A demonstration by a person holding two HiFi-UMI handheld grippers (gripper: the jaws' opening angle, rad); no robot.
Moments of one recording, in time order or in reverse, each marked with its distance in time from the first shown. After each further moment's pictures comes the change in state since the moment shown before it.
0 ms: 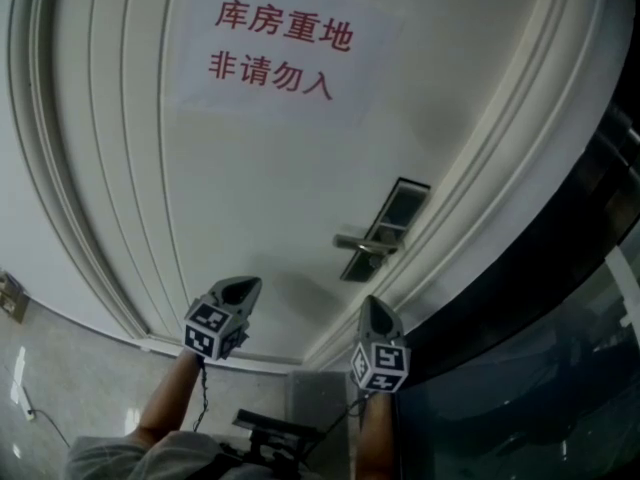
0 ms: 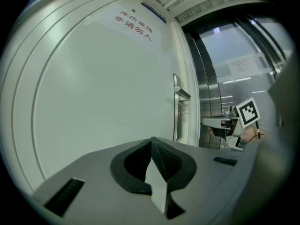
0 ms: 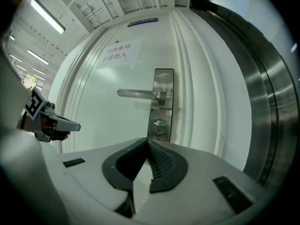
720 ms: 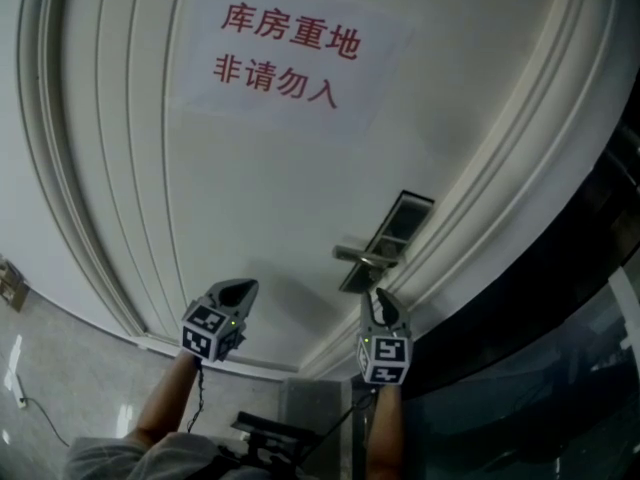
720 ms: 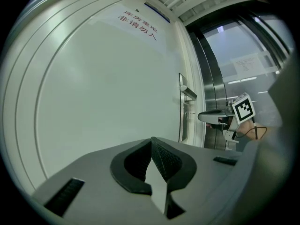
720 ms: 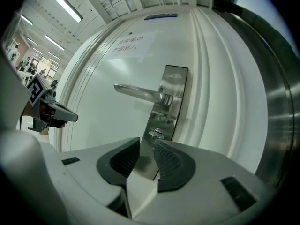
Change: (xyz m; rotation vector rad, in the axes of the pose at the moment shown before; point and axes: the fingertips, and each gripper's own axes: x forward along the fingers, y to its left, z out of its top) left arm 0.007 0.011 -0.001 -0.020 -0.006 0.057; right arm 0.036 -0.014 0.017 -0.197 0.029 0.059
